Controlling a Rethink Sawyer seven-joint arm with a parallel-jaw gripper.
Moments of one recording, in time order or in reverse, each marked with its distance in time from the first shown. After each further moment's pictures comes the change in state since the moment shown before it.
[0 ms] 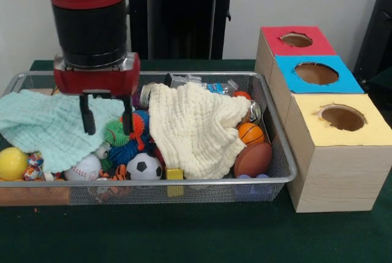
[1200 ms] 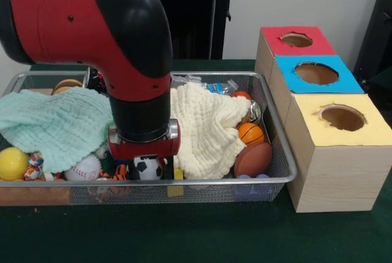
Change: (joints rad) arm 0.089 0.218 0.005 -0.106 -0.096 -0.050 -0.022
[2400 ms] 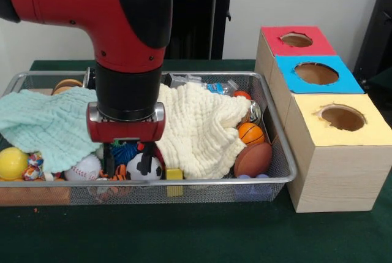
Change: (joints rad) arm 0.022 -0.094 -0.027 -0.011 -0.080 0.023 0.000
